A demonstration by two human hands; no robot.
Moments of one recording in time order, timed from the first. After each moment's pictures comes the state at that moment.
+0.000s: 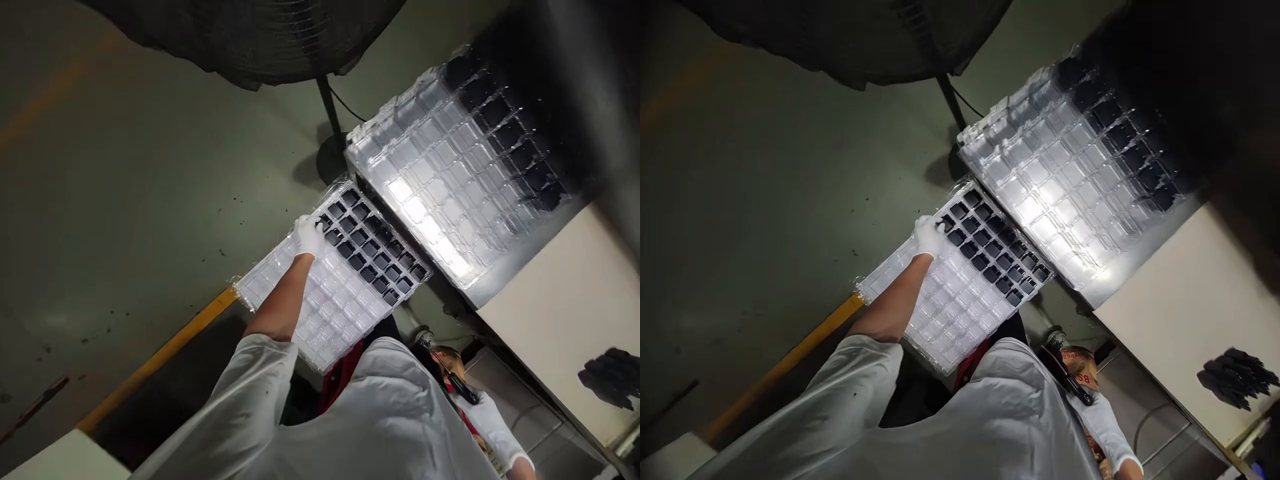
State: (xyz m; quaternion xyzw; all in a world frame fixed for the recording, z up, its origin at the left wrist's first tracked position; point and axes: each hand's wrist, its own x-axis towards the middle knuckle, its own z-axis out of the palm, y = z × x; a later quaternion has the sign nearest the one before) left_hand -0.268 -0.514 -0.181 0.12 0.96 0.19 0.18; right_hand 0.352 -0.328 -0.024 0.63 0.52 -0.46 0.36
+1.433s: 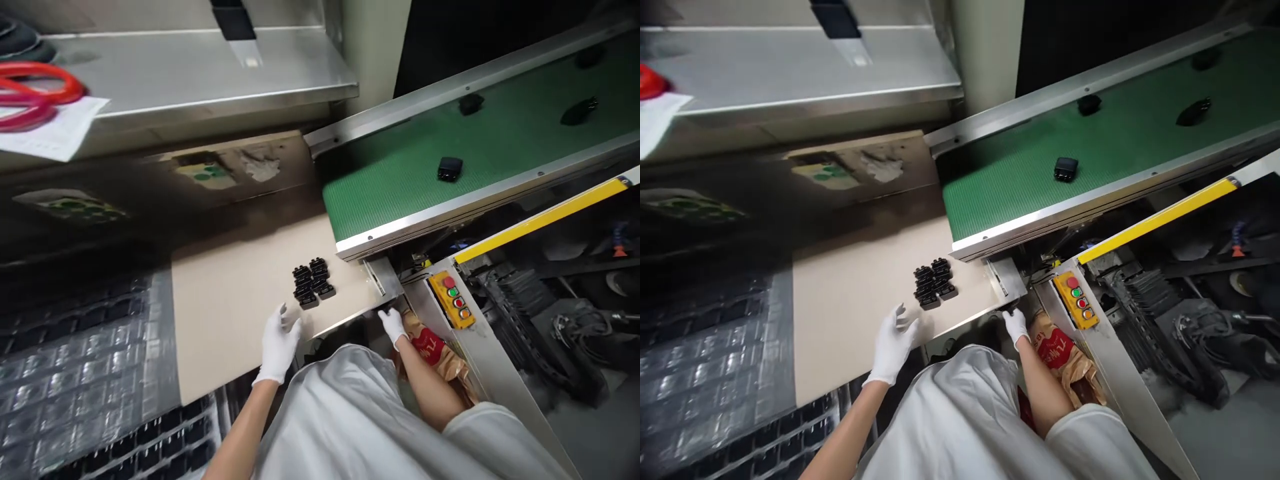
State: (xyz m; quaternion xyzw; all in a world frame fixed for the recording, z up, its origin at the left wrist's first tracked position) left_hand 0.326 -0.176 -0.022 0.52 0.74 0.19 0.38; right_hand 0.643 -0.226 -0.017 0.78 0.18 -0.50 -0.31
